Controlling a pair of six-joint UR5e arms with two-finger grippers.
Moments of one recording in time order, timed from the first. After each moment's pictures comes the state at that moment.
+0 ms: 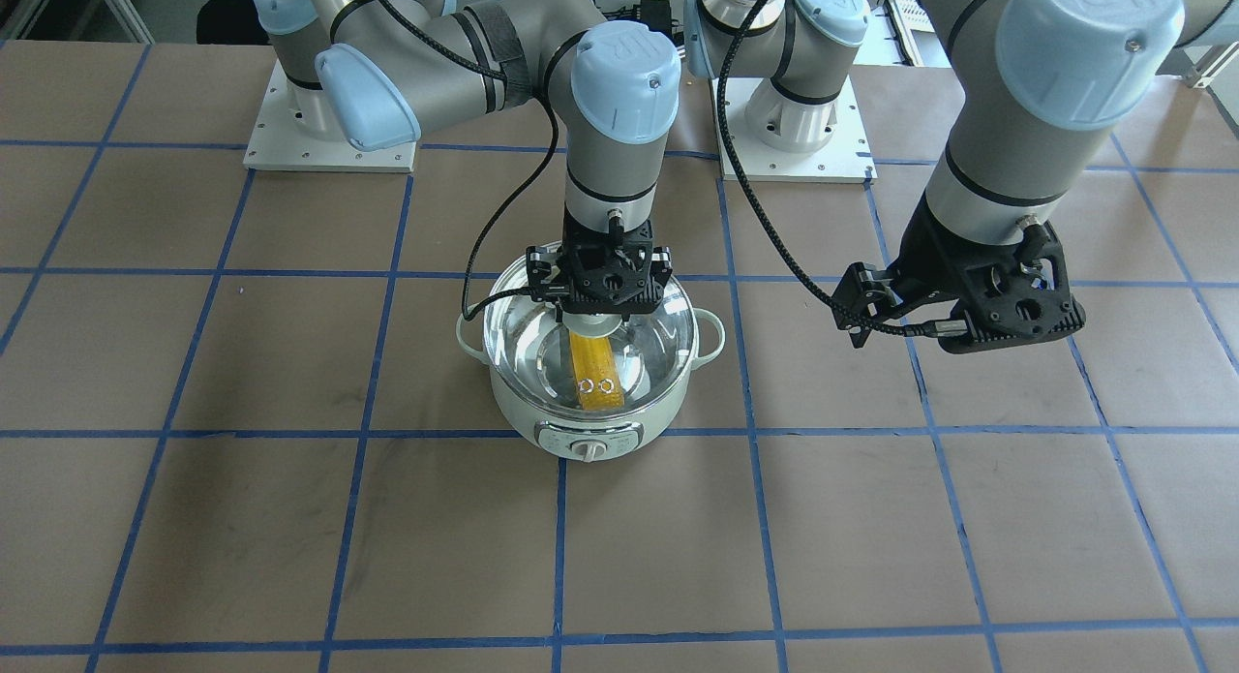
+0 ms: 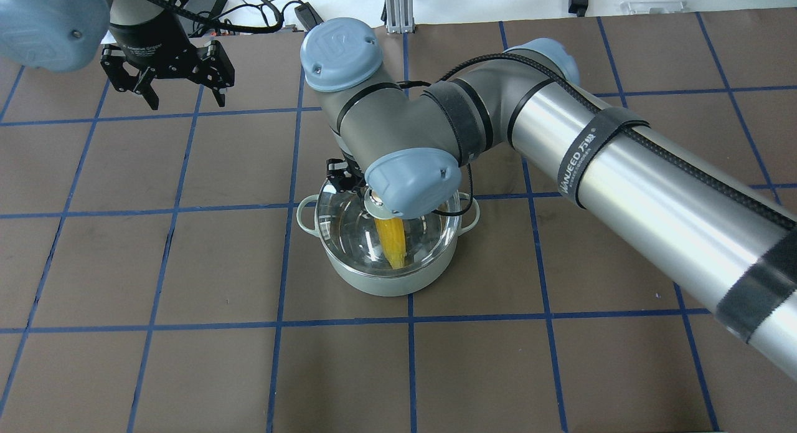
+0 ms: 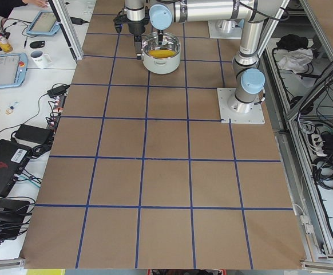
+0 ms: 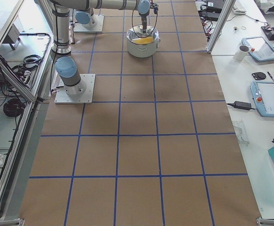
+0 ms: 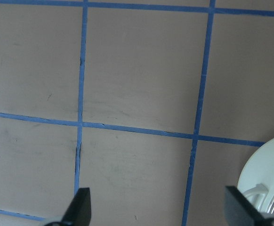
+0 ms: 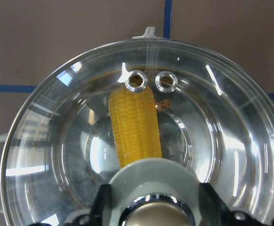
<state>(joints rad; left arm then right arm) -1.53 -1.75 -1.44 -1.50 1.71 -0.06 2.07 -1.23 1.55 -1.90 -1.63 0.46</state>
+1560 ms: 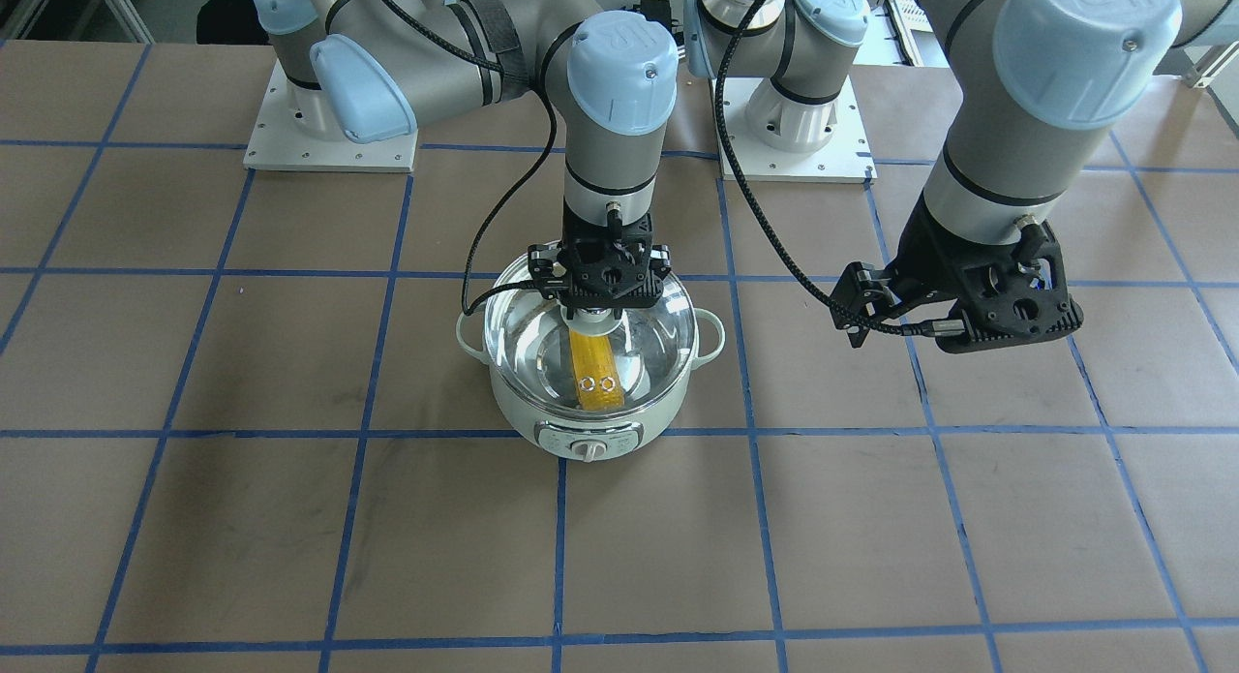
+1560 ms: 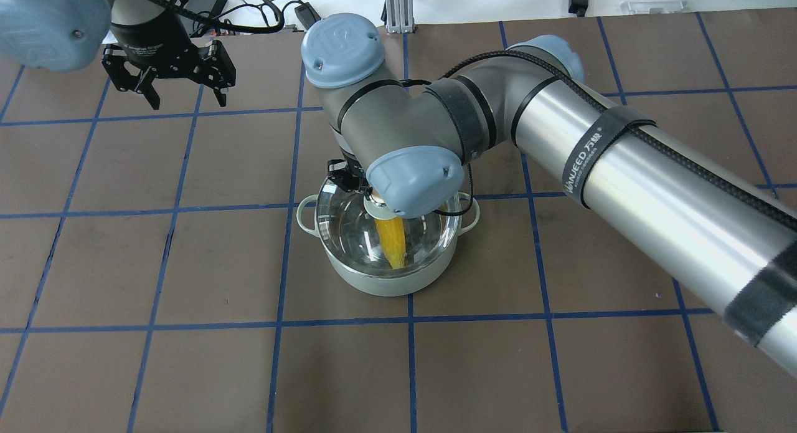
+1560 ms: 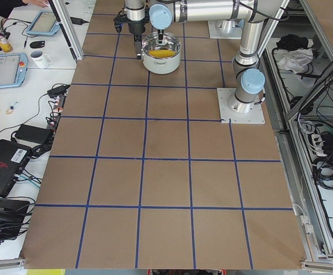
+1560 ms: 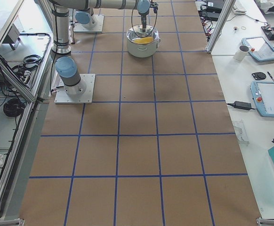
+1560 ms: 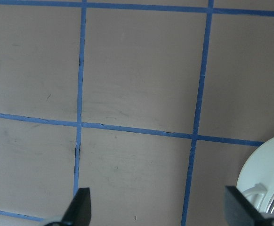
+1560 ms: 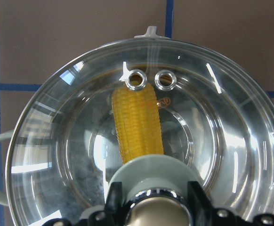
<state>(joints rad) -1.53 -1.75 -1.44 -1.50 1.71 -0.06 2.07 -1.24 1.54 -1.89 -1.62 0.46</state>
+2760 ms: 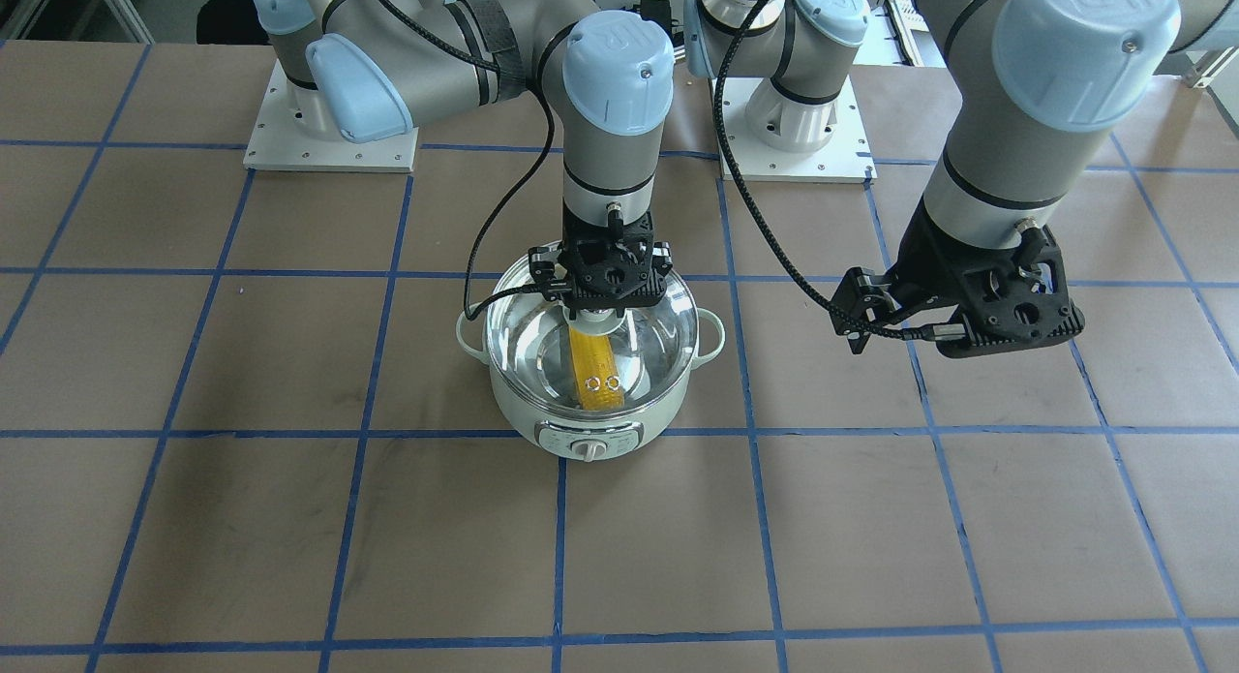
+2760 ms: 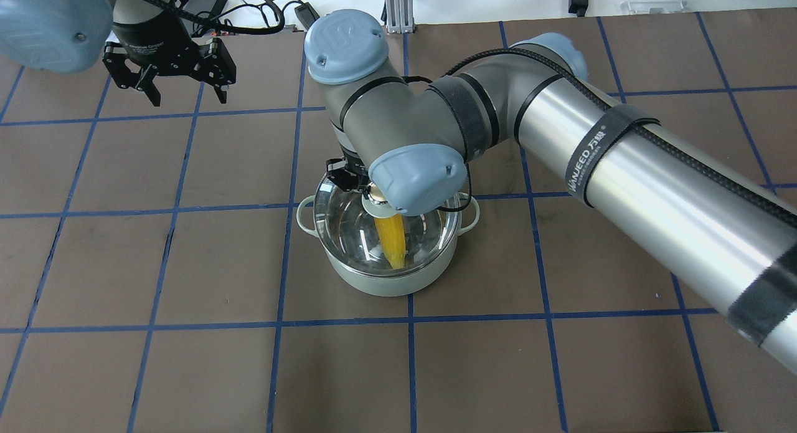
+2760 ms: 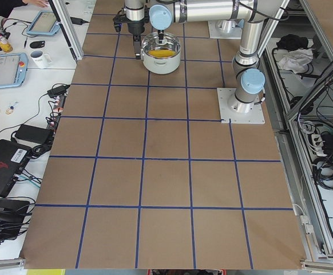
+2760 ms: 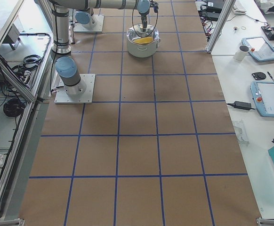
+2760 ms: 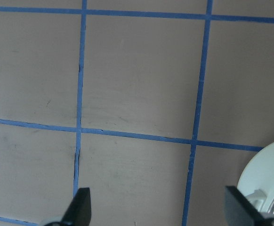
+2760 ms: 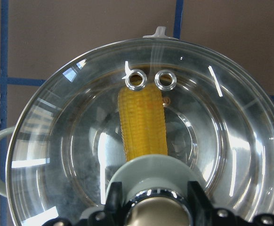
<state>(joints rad) -1.53 -1.75 -1.45 -1.48 1.71 -0.06 2.07 -1.24 1.54 -1.90 -1.60 0.41</state>
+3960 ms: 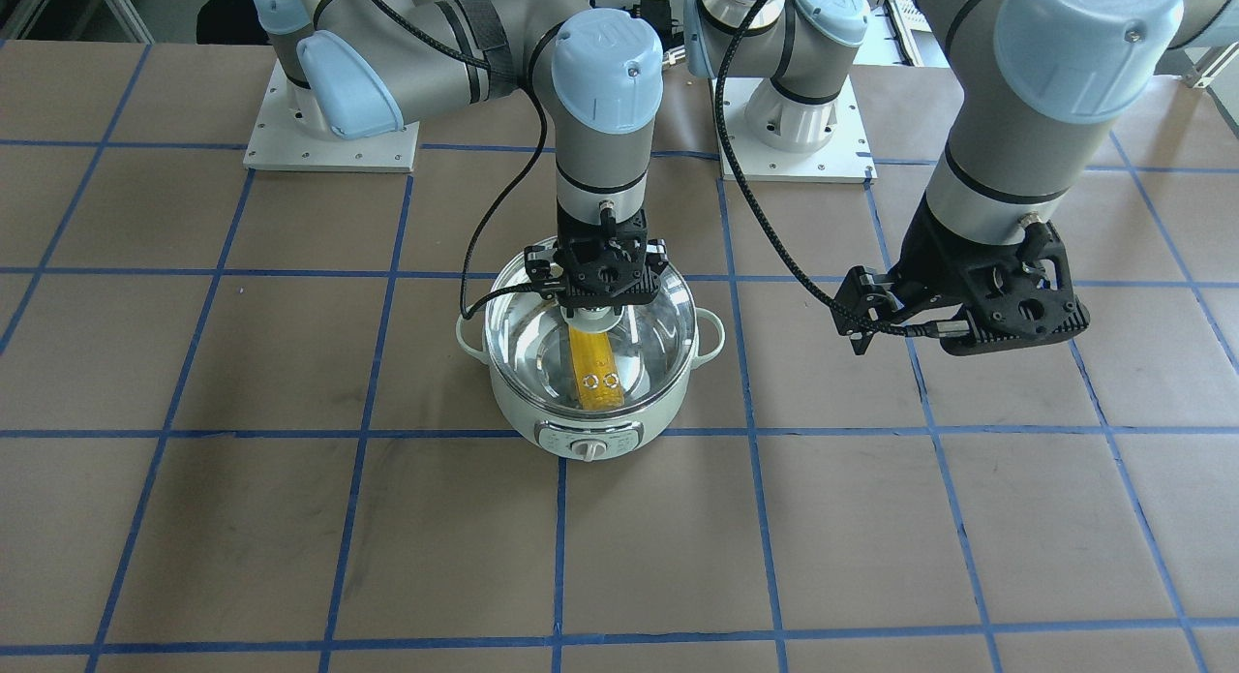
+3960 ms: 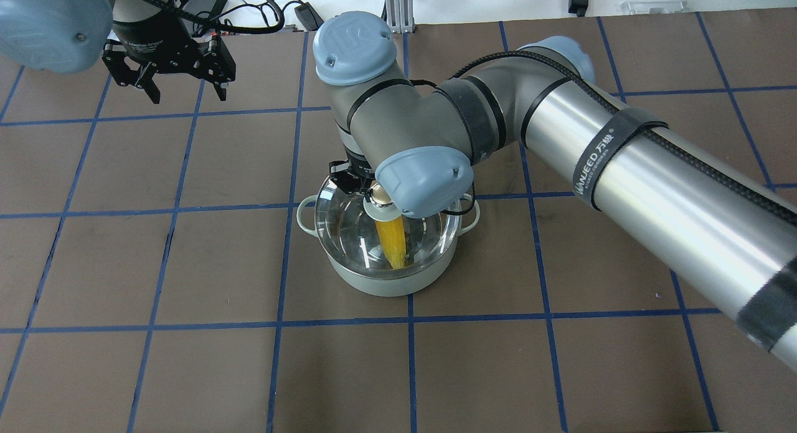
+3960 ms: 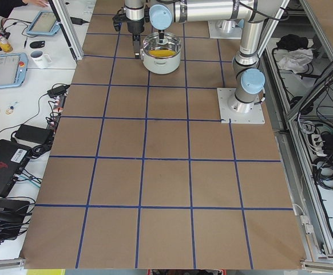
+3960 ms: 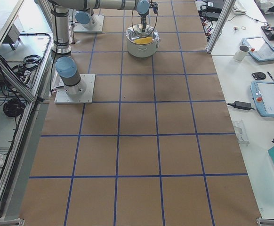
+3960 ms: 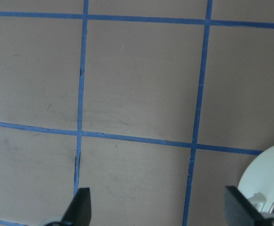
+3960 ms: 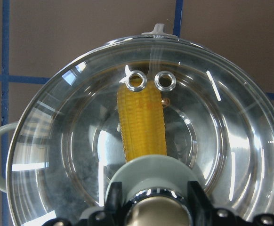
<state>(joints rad) -1.53 -1.75 -1.45 -1.47 1.71 -0.06 2.06 -1.25 1.56 -1.90 -1.58 0.41</state>
